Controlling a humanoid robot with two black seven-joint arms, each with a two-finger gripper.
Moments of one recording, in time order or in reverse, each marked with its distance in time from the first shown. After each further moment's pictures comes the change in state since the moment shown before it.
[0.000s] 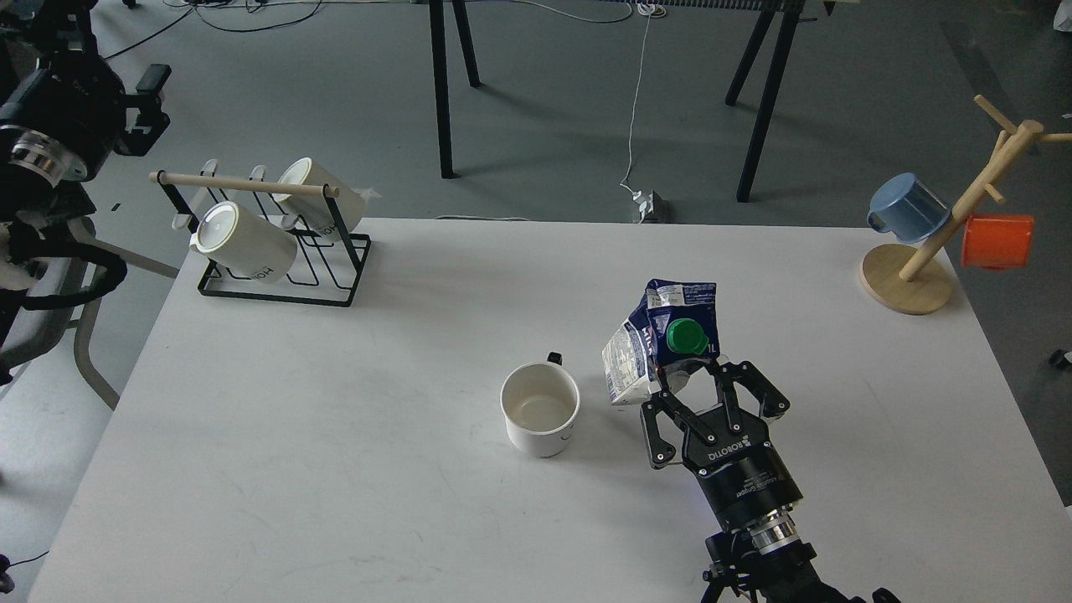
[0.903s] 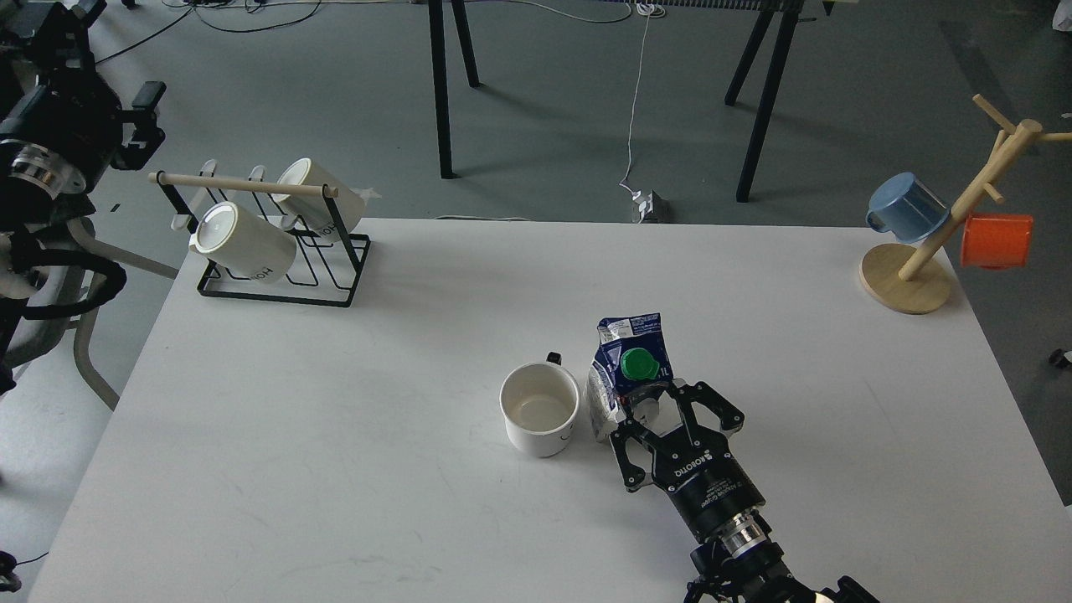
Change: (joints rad) left arm 0.002 -0.013 0.002 0.066 0.000 -0.012 -0.002; right arm 0.097 0.001 -0.079 -0.203 -0.003 0.000 0.001
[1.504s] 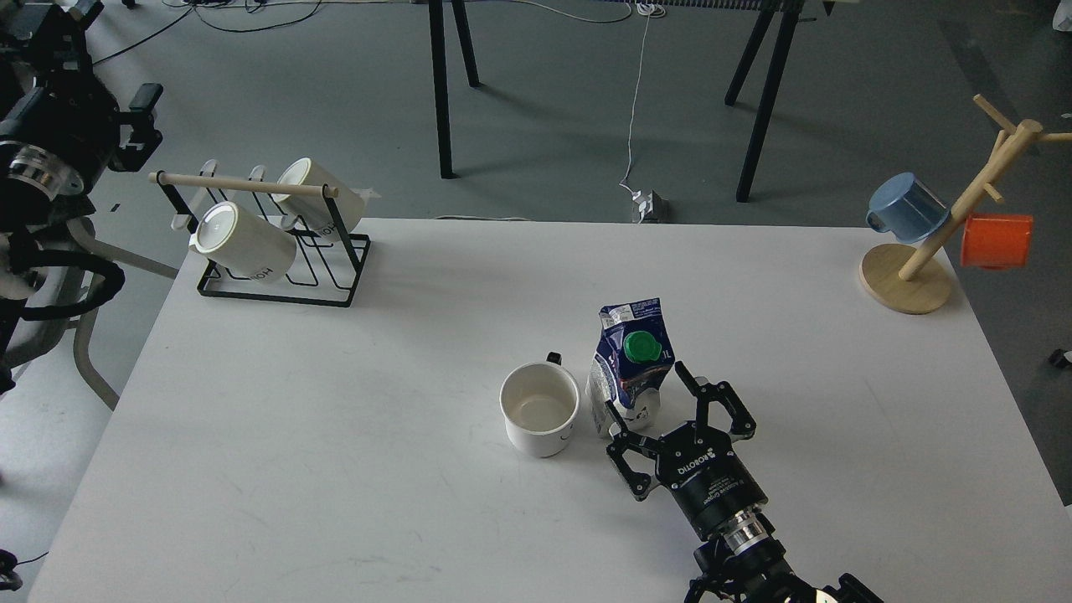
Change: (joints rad) left arm -0.002 0.000 0.000 0.006 0.000 -0.006 0.000; right arm 0.001 0.000 0.004 0.005 0.007 0.000 0.006
